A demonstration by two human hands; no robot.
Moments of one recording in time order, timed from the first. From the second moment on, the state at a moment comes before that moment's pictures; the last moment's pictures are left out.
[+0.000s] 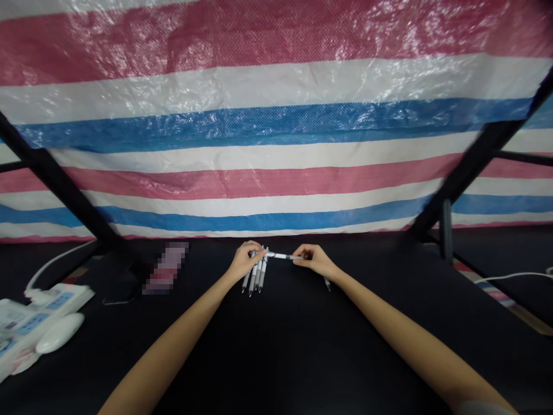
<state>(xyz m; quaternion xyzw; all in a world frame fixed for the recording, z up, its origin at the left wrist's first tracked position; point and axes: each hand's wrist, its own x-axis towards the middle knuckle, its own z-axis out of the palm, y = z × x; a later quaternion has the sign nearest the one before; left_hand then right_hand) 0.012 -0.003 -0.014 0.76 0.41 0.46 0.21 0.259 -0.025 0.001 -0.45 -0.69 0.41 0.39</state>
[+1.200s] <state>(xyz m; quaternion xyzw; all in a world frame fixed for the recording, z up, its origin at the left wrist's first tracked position) 0.013 -0.010 -0.006 0.75 0.46 0.44 0.18 0.260 -0.027 0.005 -0.42 -0.67 0.45 0.41</state>
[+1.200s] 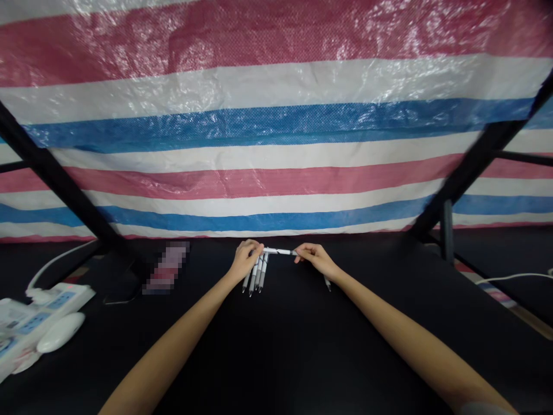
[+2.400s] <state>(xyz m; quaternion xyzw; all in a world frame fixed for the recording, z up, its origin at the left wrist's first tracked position) 0.013 -0.008 -0.007 0.77 0.42 0.43 0.23 0.262 -0.023 -0.001 -0.40 -0.66 0.46 0.44</state>
